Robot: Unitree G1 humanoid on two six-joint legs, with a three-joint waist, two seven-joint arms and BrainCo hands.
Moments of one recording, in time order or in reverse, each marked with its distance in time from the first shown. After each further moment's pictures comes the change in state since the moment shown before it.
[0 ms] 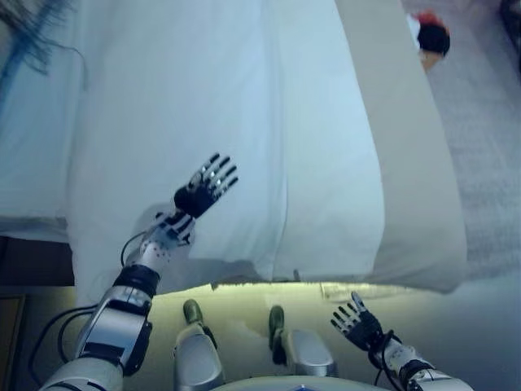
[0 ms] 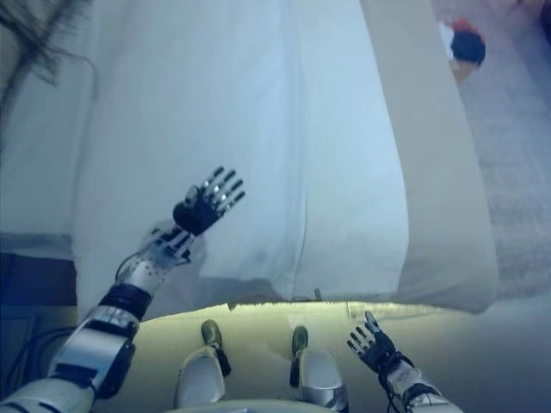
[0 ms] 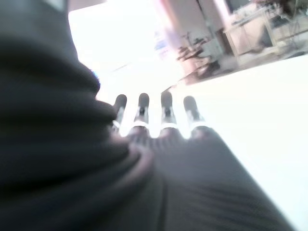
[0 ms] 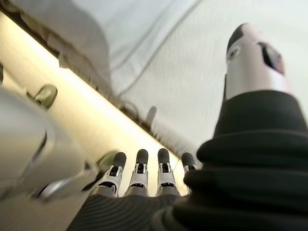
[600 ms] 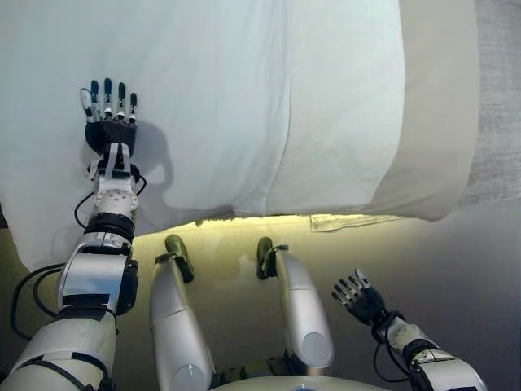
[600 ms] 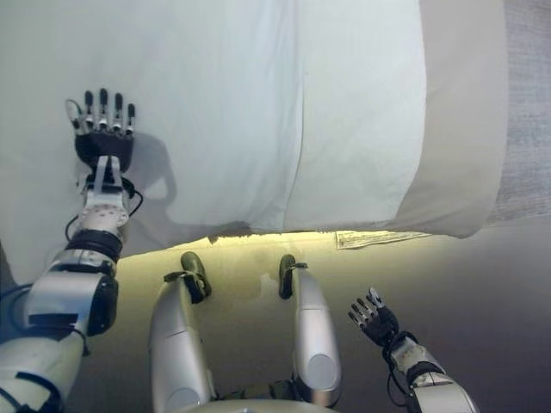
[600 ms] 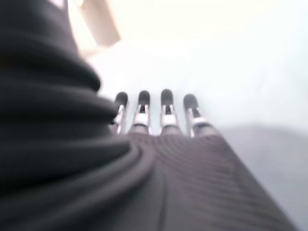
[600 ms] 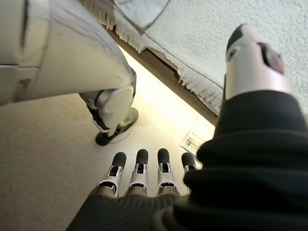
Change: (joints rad) left arm -0.234 0.138 0.149 0.299 -0.385 -0.213 0.216; right arm -0.055 -0.068 0.023 -0.024 0.069 -0.023 0.096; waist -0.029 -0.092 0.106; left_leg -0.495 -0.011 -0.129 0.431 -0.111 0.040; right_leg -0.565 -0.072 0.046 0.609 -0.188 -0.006
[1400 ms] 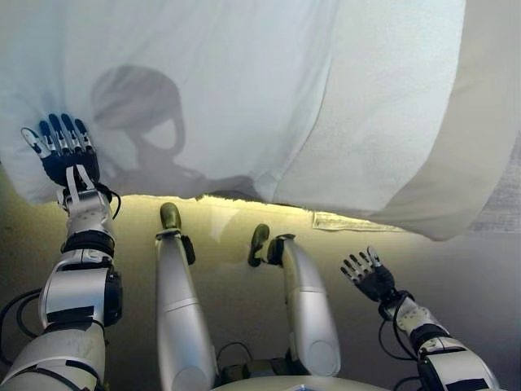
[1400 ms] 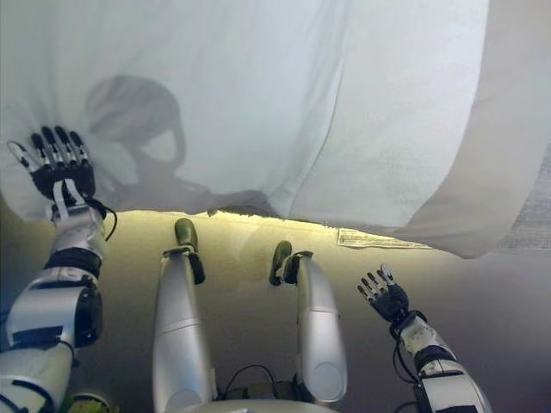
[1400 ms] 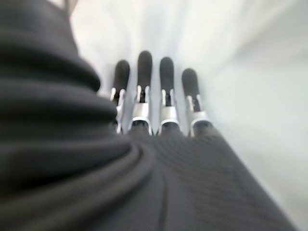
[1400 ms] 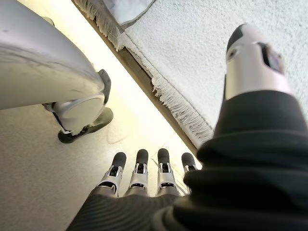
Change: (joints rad) left arm 0.129 0.036 0.116 0.004 -0.195 0.015 0.084; right arm -0.043 -0.037 -0.003 -0.088 0.057 -0.021 -0.038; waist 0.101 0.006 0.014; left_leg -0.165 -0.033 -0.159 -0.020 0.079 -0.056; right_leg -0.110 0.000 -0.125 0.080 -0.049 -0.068
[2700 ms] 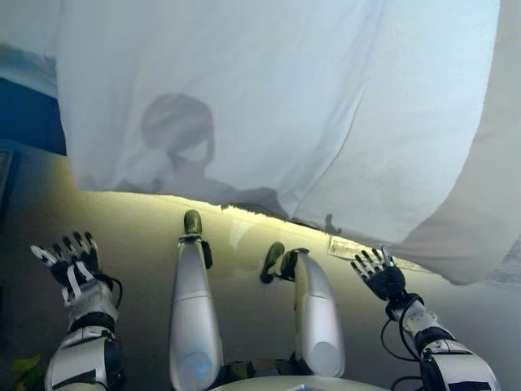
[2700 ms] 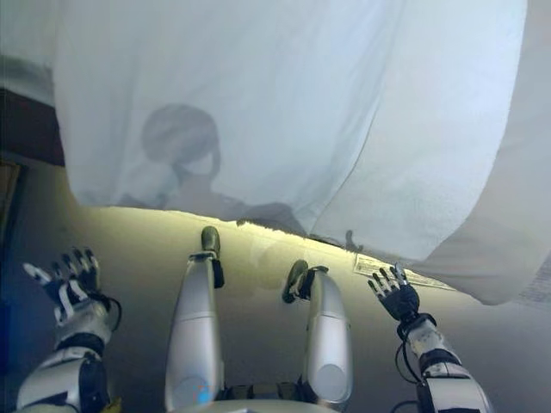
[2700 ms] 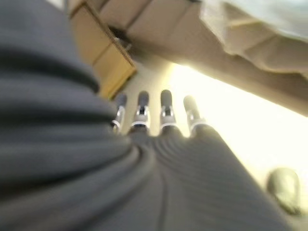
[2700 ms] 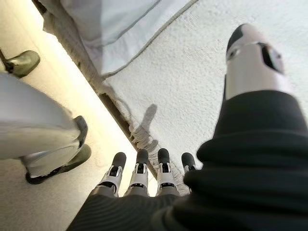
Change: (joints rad) left arm 0.509 -0.167 0.274 -0.030 0.063 0.123 0.025; right arm 0.049 0.006 -0.134 0.025 -0.064 -0.030 0.071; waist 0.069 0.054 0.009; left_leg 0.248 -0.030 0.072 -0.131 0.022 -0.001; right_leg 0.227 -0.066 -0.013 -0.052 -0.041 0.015
